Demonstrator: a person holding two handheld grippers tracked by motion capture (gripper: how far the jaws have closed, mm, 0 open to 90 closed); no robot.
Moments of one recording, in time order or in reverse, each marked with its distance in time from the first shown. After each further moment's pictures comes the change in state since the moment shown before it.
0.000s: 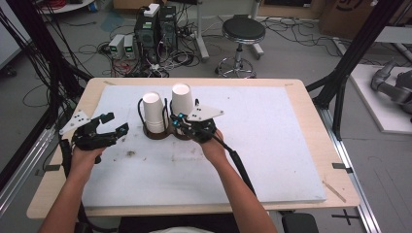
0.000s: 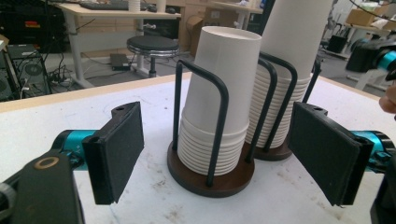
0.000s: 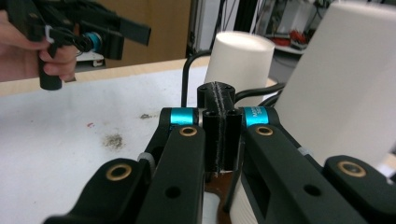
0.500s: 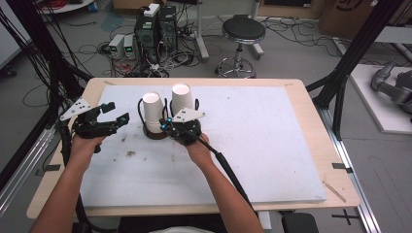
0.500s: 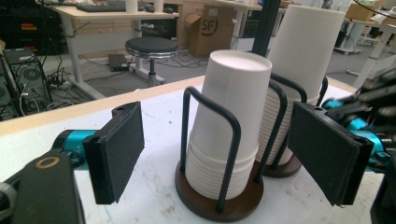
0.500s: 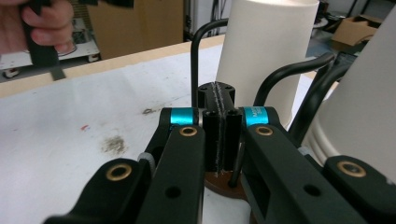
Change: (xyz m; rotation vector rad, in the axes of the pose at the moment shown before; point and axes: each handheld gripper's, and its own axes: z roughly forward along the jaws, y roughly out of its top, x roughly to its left) left arm 0.009 0.028 0.015 0.010 -0.021 0.022; right arm 0.017 -0.010 0.043 0.062 -0.020 0.088
